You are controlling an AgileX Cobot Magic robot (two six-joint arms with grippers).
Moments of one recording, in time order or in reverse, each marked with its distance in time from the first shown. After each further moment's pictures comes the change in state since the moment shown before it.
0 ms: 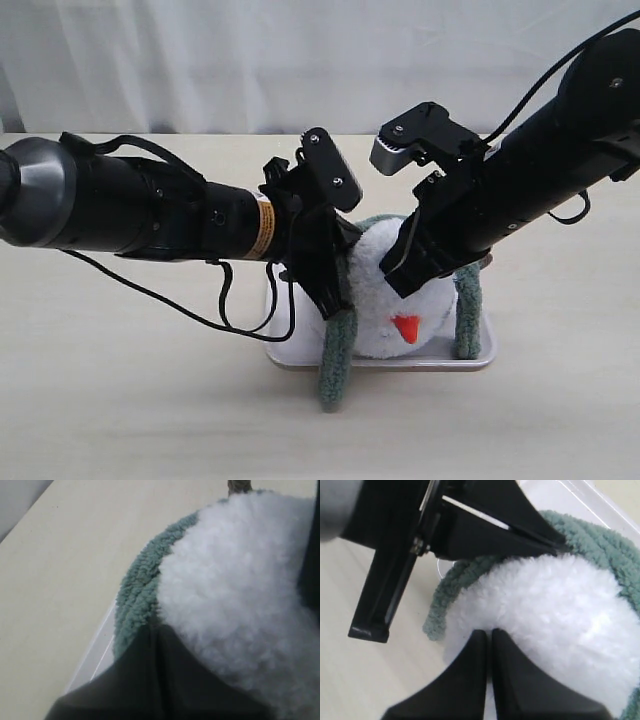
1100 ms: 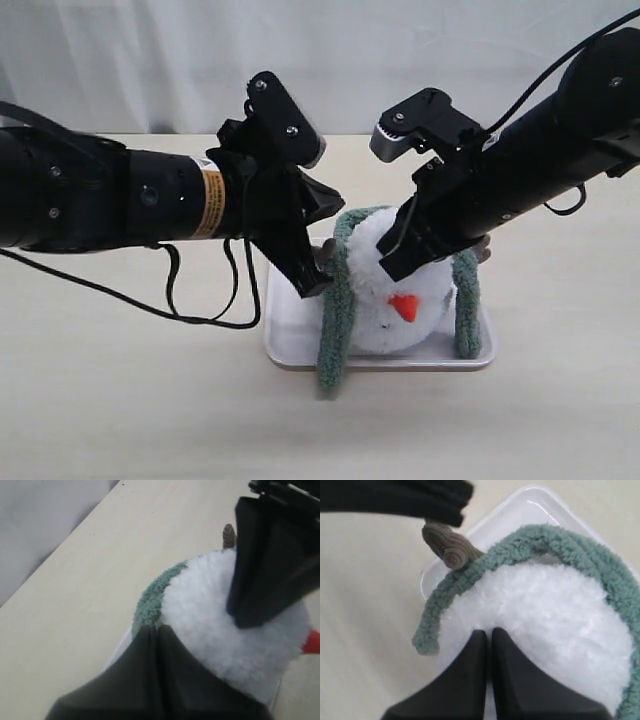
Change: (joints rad) left arm 0.000 -0.238 0.116 0.015 0.033 -0.110; right arm 0.000 0.000 -0.002 0.000 -0.077 -0.002
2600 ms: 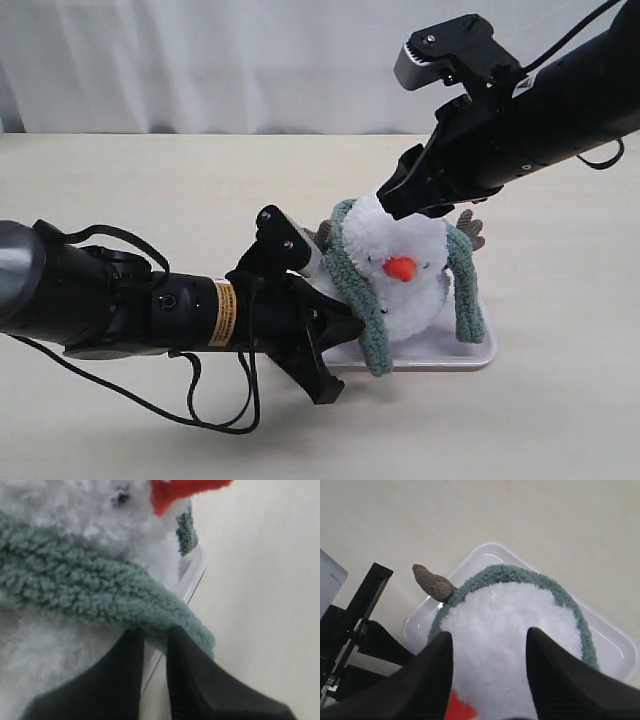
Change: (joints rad) left arm 0.000 0.231 0.180 -0.305 -0.371 0.110; right arm 0.000 -0.091 -0.054 -0.089 -0.047 0.203
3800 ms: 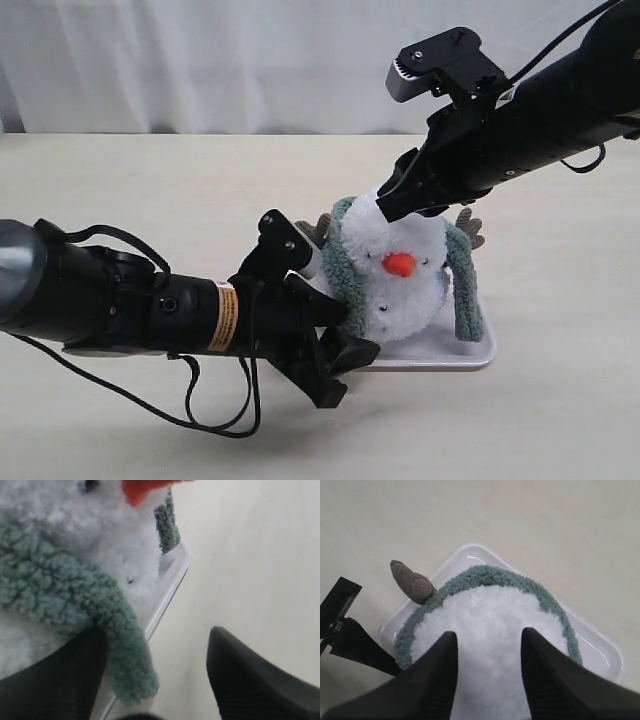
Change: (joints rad) left arm 0.000 0.002 -0.004 0.081 -0.012 -0.131; right arm 0.000 0.051 0.001 -0.035 -0.074 0.005
